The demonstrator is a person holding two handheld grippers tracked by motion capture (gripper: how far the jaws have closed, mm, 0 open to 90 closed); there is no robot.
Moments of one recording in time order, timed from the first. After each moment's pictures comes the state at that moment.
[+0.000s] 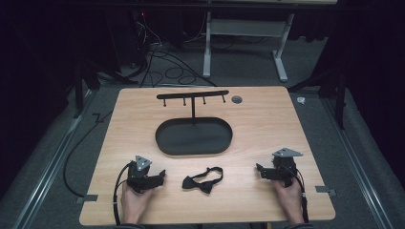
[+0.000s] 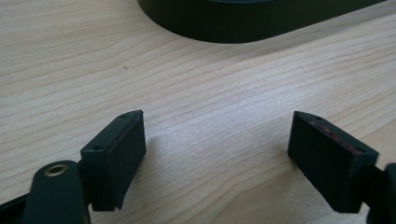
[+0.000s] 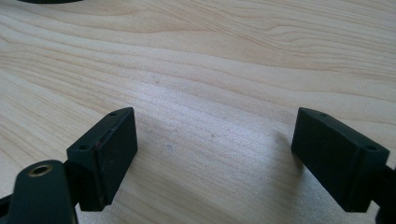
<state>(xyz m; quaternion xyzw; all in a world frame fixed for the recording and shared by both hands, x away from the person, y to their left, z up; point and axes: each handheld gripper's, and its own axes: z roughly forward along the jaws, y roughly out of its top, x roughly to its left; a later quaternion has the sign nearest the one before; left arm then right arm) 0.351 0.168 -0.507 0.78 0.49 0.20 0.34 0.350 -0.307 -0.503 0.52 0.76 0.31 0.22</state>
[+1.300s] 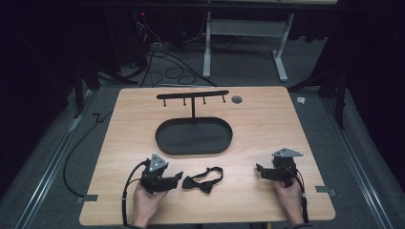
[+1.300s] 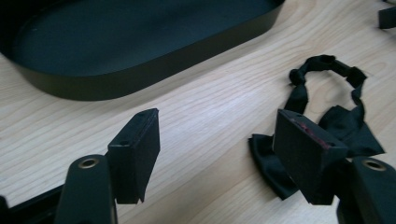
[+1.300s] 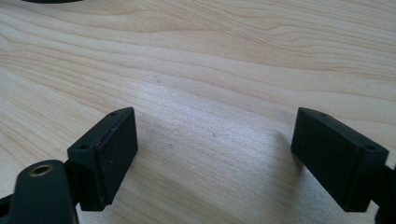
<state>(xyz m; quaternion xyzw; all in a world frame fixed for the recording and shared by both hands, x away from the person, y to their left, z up) 0.335 0.121 -0.468 0.81 0.41 0.13 0.40 0.350 -0.307 -0.503 0.52 0.76 0.31 0.22</state>
